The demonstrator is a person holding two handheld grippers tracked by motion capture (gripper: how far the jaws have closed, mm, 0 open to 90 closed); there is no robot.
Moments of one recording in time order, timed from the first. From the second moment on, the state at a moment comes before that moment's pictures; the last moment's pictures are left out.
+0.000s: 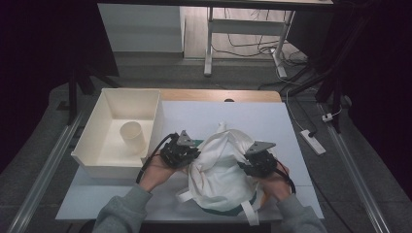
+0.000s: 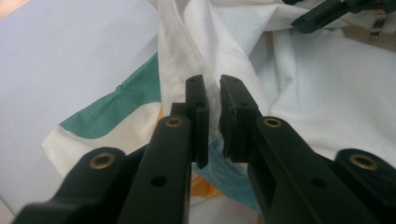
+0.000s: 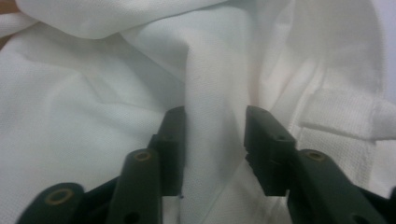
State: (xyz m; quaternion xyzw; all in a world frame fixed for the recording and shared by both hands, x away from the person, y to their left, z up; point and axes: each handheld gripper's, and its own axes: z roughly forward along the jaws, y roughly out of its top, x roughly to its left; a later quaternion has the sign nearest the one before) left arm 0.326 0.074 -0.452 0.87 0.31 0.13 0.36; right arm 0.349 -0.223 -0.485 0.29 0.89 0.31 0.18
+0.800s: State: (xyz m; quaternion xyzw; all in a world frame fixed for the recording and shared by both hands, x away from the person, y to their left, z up) left arm 0.331 0.074 -0.462 0.87 0.31 0.12 0.35; right arm 0.367 -0.256 -0.474 0.37 0.83 0.37 0.18
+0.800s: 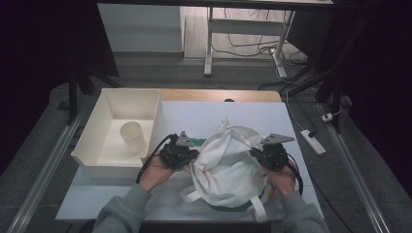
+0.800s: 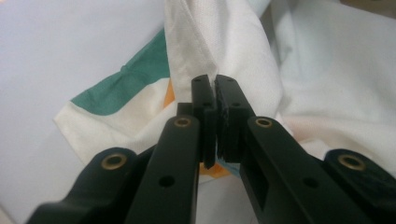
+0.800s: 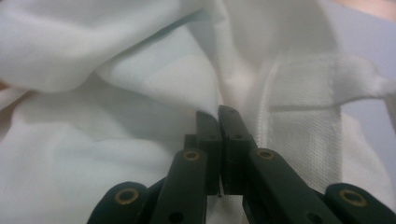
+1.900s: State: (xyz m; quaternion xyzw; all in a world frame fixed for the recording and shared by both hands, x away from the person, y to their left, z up) left arm 0.336 0.072 -0.469 0.87 0.32 0.13 0.35; right arm 0.388 -0.258 -0.490 0.39 0.82 0.37 0.18
